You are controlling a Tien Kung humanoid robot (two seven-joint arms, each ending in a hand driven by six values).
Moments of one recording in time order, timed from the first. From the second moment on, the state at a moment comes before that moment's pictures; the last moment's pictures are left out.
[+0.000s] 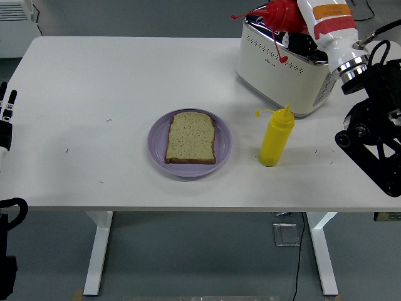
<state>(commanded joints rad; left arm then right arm) -0.10 0.01 -1.86 -1.43 0.48 0.05 -0.02 0.83 -0.33 0.83 1.33 -2.11 -0.37 -0.18</state>
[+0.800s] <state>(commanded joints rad) -0.10 0.01 -1.86 -1.43 0.48 0.05 -0.02 0.90 -0.30 0.70 1.27 -2.27 -0.30 -0.22</state>
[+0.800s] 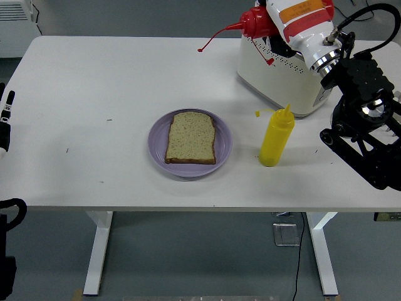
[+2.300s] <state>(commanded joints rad) -0.09 0.01 -1.85 -1.43 0.48 0.05 -0.02 0.73 -0.29 1.19 1.40 -1.58 -0.32 -0.12</state>
